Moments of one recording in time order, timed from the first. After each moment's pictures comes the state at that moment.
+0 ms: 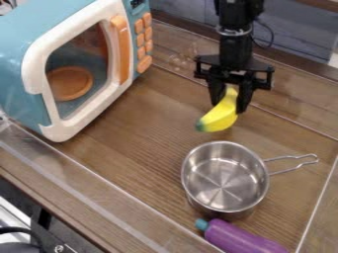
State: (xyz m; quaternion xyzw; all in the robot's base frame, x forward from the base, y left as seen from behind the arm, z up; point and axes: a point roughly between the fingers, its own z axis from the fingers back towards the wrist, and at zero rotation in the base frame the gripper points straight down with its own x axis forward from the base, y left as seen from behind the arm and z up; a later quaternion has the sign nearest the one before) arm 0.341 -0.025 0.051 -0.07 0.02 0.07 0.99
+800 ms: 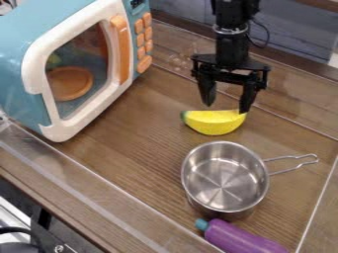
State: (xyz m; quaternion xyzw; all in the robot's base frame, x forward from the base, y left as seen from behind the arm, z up) arm 0.343 -0.014 0.053 -0.07 0.03 0.07 0.99
